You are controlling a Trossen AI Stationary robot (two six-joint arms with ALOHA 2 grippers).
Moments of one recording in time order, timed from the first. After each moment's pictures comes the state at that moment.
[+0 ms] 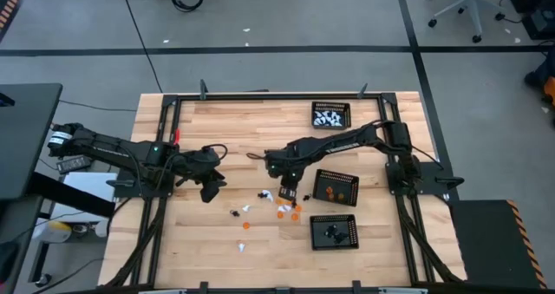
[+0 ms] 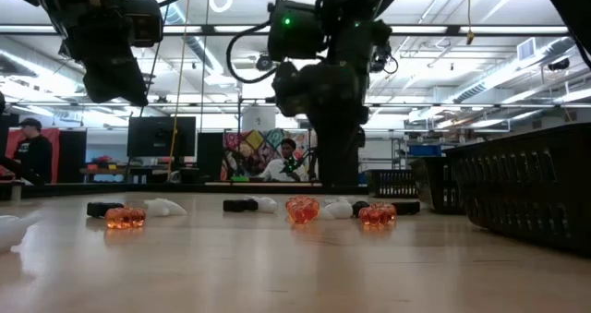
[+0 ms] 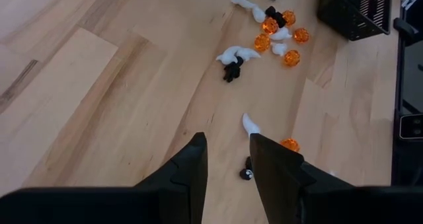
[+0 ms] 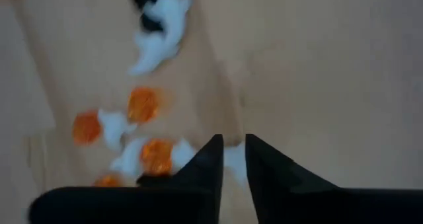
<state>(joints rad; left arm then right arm) -0.16 0.88 0.60 -0.52 -0.06 -0.67 -0.01 2.05 1.51 -0.78 -0.19 0.29</state>
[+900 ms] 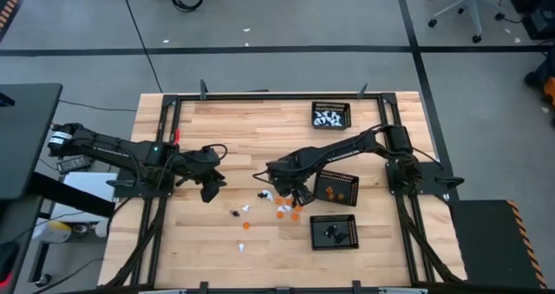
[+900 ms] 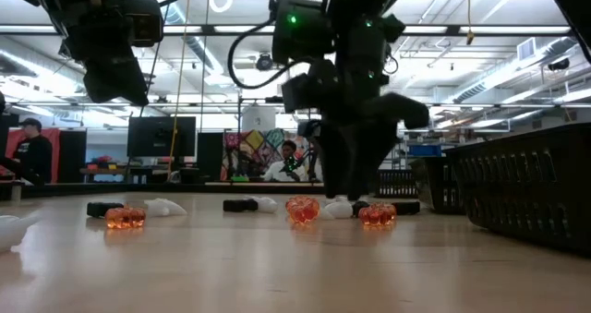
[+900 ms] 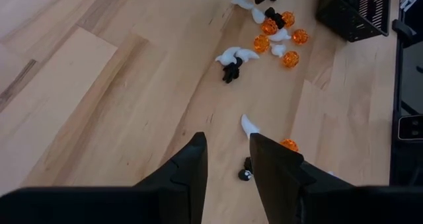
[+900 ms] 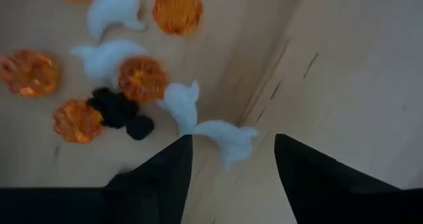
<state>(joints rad) -0.16 0.88 0.60 -0.52 -0.06 -0.67 0.06 2.06 1.47 -0.78 -0.05 -0.37</state>
